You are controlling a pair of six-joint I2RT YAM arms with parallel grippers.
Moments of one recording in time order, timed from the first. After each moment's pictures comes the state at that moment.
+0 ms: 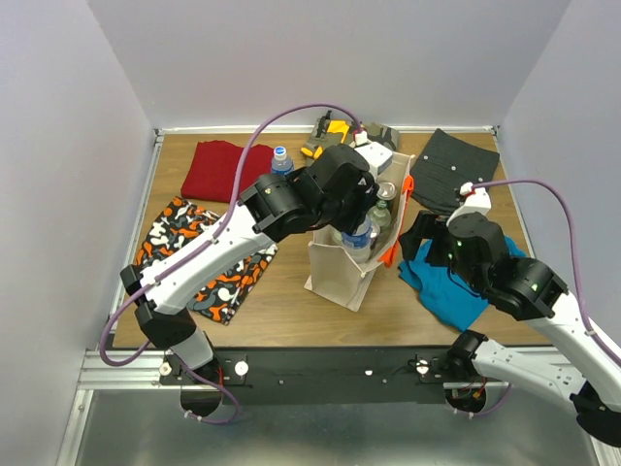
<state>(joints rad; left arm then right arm) -1.04 1.62 1.97 -1.01 -0.16 -0.25 0.79 0.79 1.07 -0.86 0.48 0.60</state>
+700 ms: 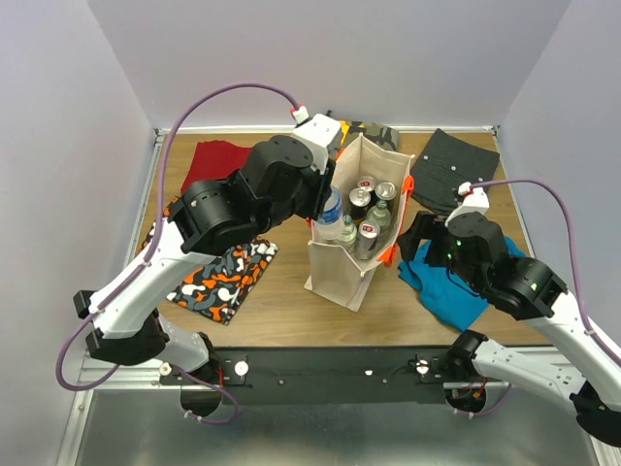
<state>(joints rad) -1.04 1.44 2.02 -1.05 -0.37 -0.26 0.79 0.78 1.07 -0.85 0.45 0.60</state>
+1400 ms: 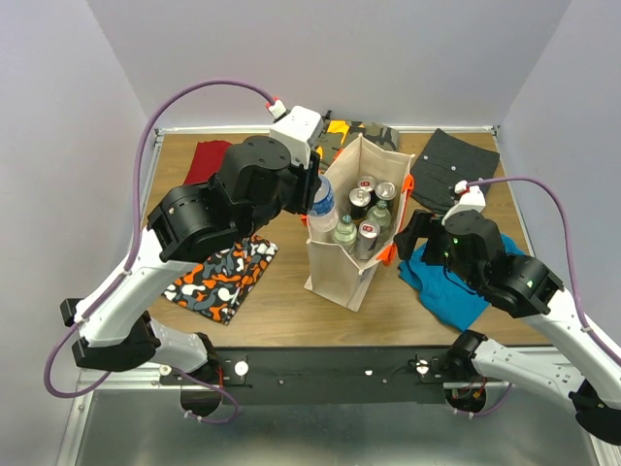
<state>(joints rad) -1.04 1.37 2.00 -1.01 -0.44 -0.25 0.79 0.80 1.07 -0.83 0.44 0.60</state>
